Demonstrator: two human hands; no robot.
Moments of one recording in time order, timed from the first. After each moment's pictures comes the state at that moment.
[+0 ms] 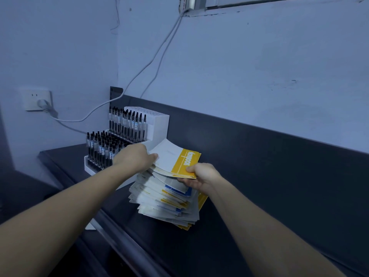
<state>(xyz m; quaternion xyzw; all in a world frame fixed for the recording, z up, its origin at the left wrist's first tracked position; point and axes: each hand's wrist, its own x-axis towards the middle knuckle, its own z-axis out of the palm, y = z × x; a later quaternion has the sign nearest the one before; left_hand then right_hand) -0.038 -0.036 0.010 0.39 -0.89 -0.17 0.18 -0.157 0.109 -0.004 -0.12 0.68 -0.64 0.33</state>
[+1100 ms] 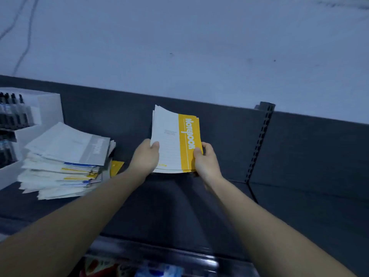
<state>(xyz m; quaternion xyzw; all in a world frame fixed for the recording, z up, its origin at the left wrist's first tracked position) -0.092 0.223 -0.013 0.12 -0.81 -0.53 0.22 -0.124 0.373 -0.019 -0.08 0.77 -0.64 -0.06</state>
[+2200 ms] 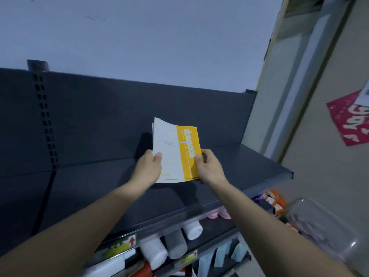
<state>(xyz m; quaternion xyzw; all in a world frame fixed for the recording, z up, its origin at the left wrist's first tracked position) -0.113 0.759 -0.061 -0.12 -0.84 -0.53 0.02 -0.066 0.926 -0.063 0.16 0.85 -0.45 -0.22</state>
